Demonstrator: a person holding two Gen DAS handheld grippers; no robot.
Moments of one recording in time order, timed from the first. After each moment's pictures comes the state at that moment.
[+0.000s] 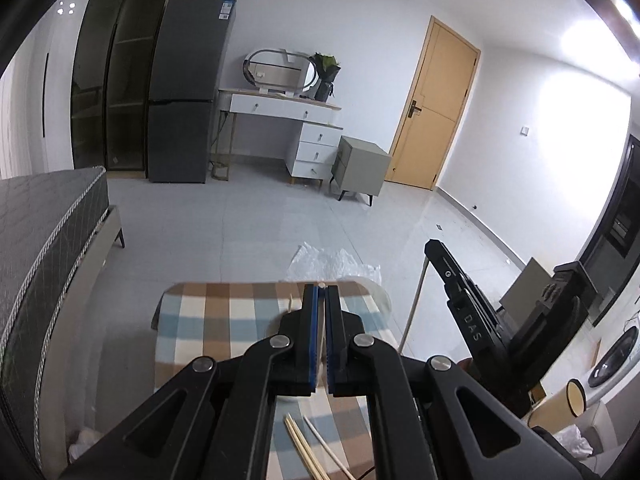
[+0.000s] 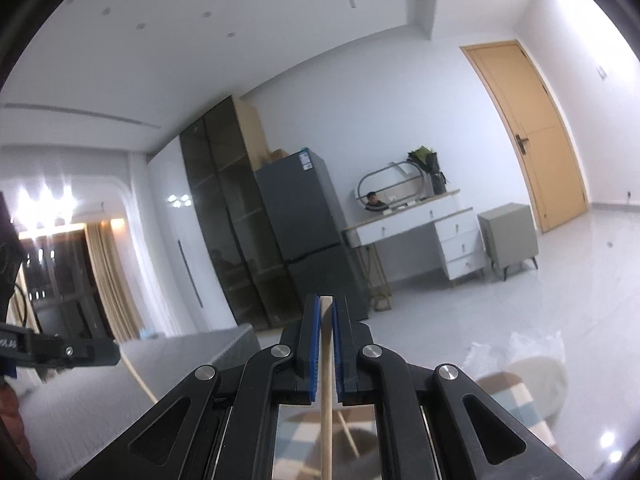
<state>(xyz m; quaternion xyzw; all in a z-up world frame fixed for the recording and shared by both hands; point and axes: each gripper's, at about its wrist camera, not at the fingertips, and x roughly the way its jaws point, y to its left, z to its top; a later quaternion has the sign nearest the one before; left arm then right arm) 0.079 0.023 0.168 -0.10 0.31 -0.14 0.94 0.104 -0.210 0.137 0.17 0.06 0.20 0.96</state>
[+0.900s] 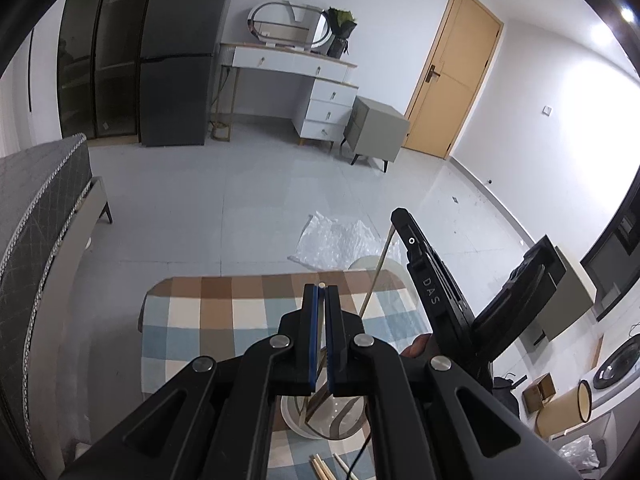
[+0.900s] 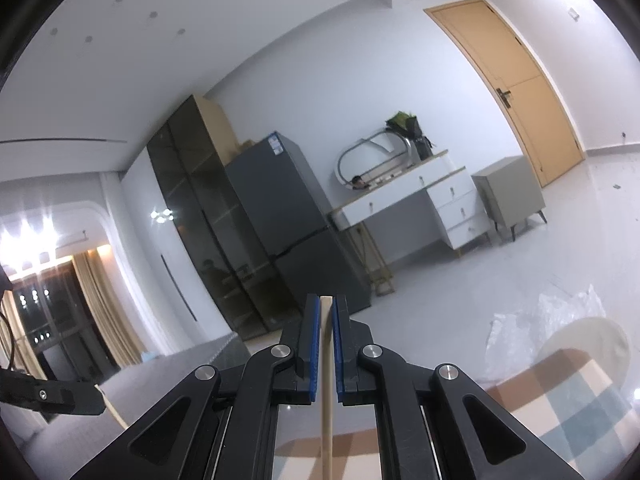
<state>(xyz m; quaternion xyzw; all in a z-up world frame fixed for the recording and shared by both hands) 0.173 0.029 0.094 -0.10 0.38 -0.14 0.91 0.240 -0.183 0.046 0.23 0.10 0.19 0.95</state>
